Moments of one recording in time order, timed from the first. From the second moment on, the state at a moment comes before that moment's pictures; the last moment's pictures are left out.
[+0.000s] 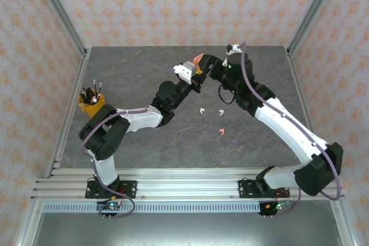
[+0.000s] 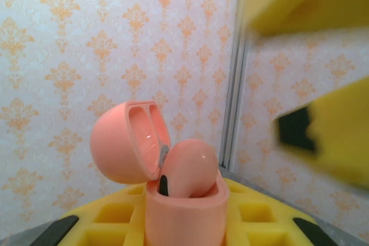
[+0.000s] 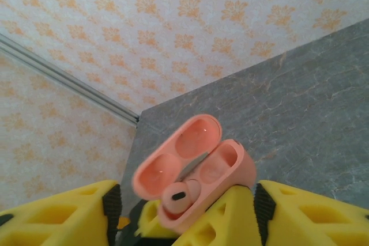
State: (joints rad) left arm -0.67 1.81 1.00 1.04 -0.05 -0.07; right arm 0.57 1.28 1.26 -0.26 0.07 0.78
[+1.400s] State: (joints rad) left arm -0.62 1.36 0.73 0.93 -0.04 0.01; right arm 0.55 1.68 1.11 -0.96 0.08 0.66
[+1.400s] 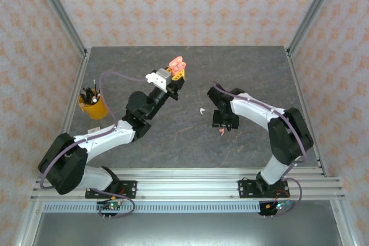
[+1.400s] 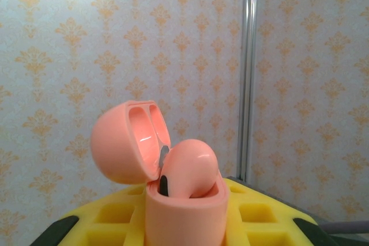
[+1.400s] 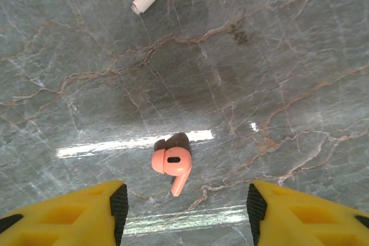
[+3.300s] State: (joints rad) left arm -0.62 1.36 0.72 0.92 -0.04 0.01; right arm 0.56 1.77 1.08 -0.87 0.07 0.67
